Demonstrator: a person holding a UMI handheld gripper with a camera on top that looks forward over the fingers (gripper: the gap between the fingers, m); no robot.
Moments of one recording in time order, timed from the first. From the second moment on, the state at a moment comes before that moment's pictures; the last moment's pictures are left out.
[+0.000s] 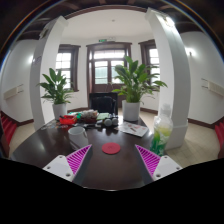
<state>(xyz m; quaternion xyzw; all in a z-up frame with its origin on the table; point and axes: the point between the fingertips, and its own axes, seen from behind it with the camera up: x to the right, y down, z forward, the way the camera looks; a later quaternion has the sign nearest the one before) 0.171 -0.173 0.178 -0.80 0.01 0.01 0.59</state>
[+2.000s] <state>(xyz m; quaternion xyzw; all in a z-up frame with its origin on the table) 0.155 0.069 0.172 -0.40 -0.60 -0.59 0.37</state>
